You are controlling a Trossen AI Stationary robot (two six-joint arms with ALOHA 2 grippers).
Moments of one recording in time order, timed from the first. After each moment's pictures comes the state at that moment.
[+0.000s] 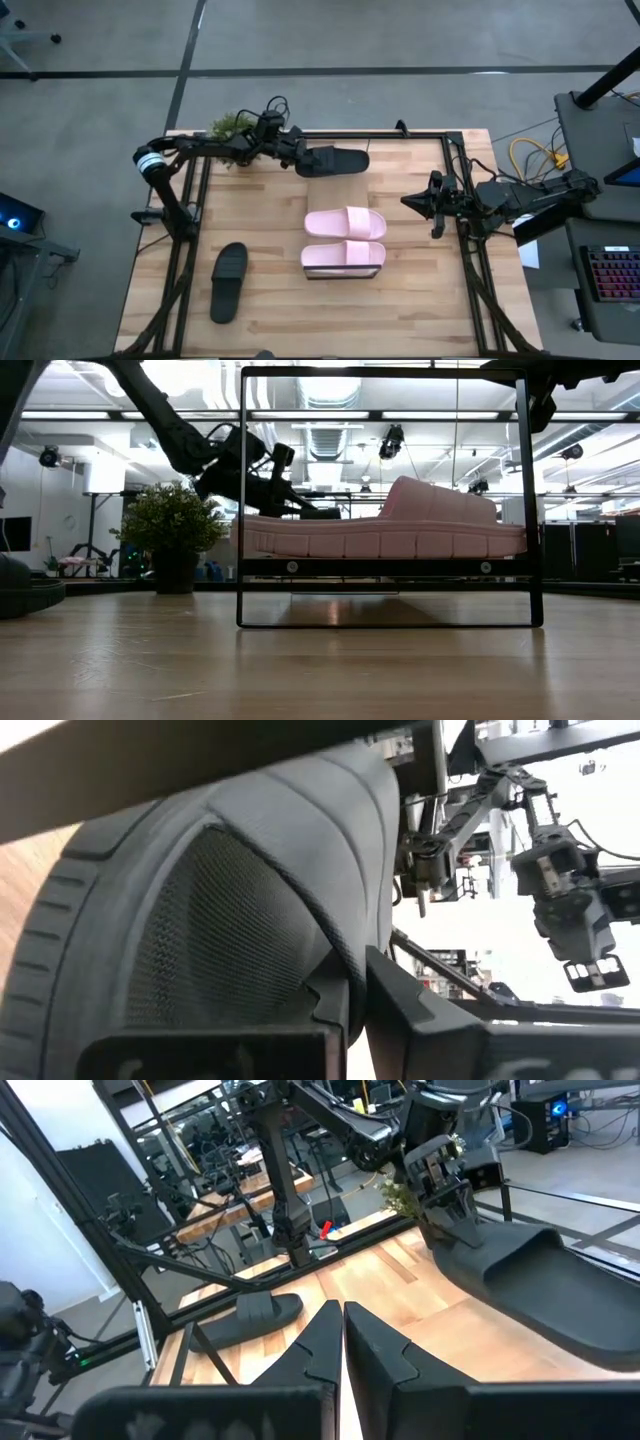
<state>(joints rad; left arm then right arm) 0.67 1.72 0.94 0.34 0.77 -0.98 0.25 0.50 0.47 -0.05 0.39 0.40</state>
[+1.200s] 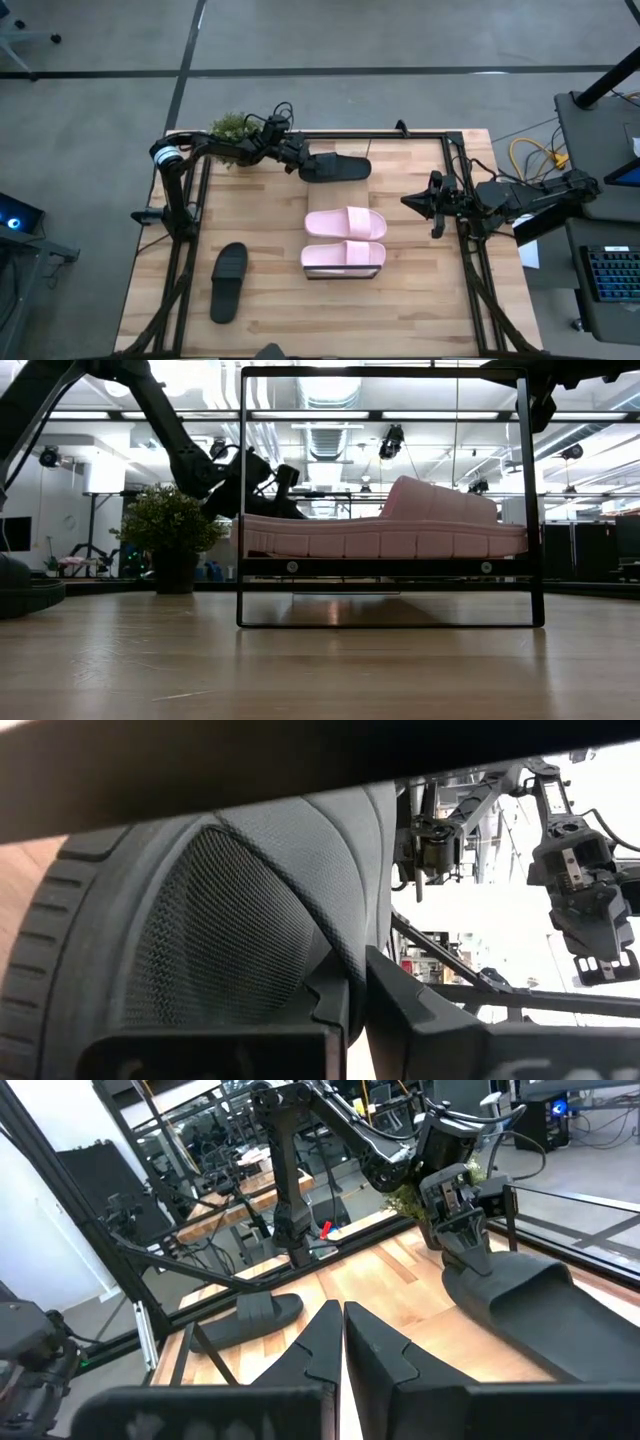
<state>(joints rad) 0.68 1.85 0.95 0.46 0.86 -1.01 0.25 0.50 0.47 -0.05 0.39 0.40</state>
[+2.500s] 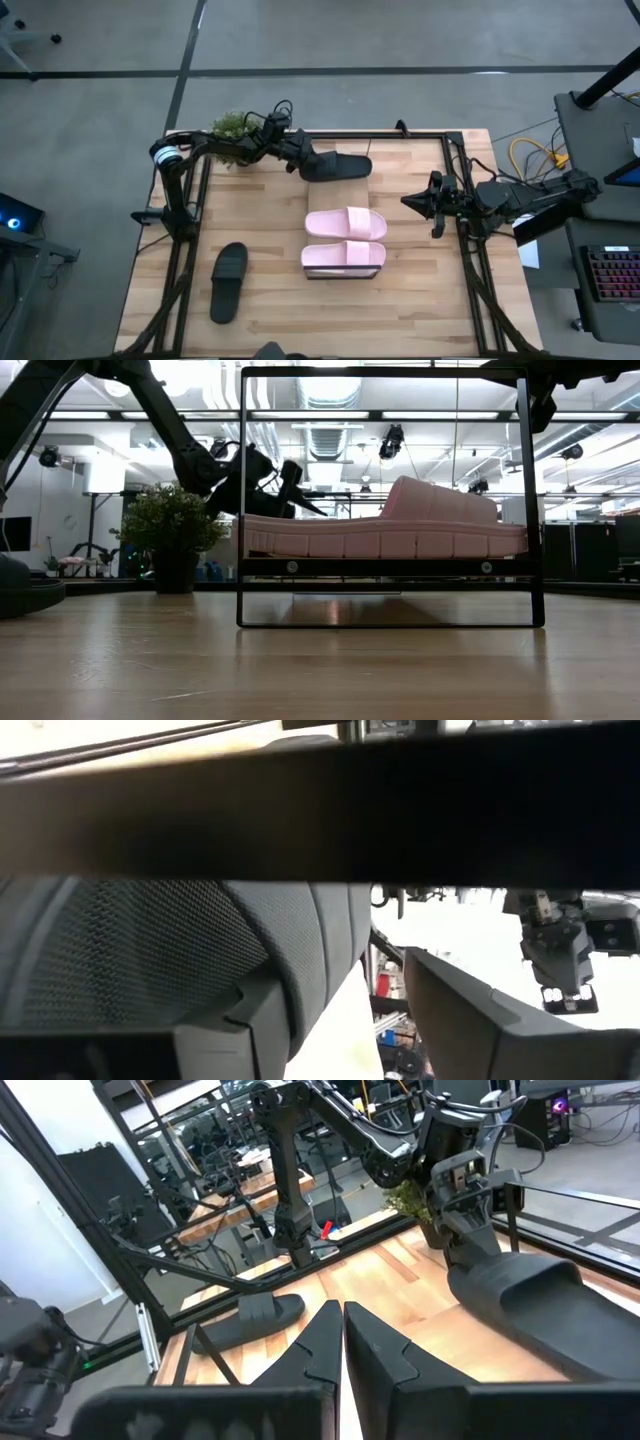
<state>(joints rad) 0.69 1.85 0.98 0.46 0.85 -1.13 0.26 0.50 0.47 -0.05 0.39 0.41</state>
